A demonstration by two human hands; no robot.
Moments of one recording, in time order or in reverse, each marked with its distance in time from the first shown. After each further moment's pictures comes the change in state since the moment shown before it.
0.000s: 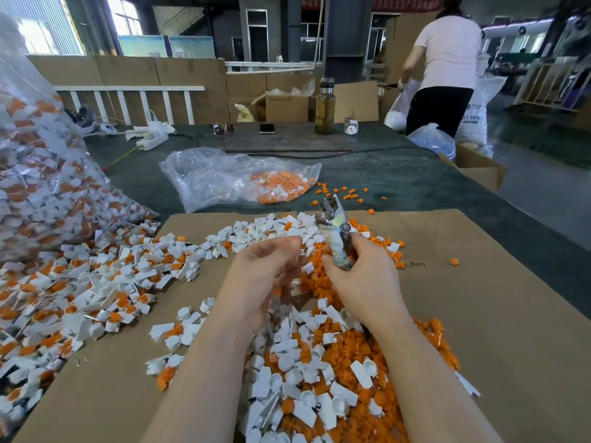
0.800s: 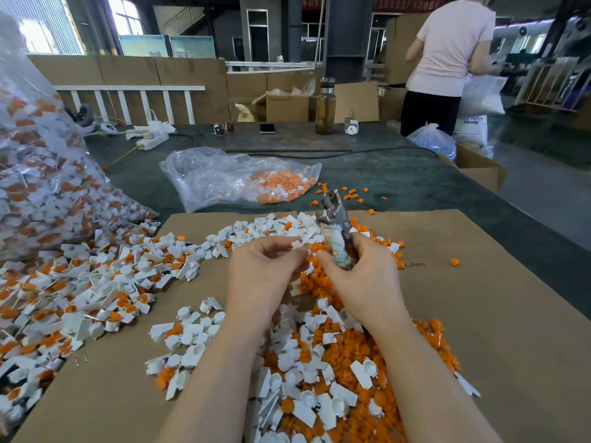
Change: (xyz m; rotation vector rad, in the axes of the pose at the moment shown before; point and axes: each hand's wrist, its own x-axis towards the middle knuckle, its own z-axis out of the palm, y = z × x) left_hand -0.002 -0.003 0.013 0.315 0.224 0.180; right_hand -0.004 -0.008 -0.002 0.087 0.053 -0.032
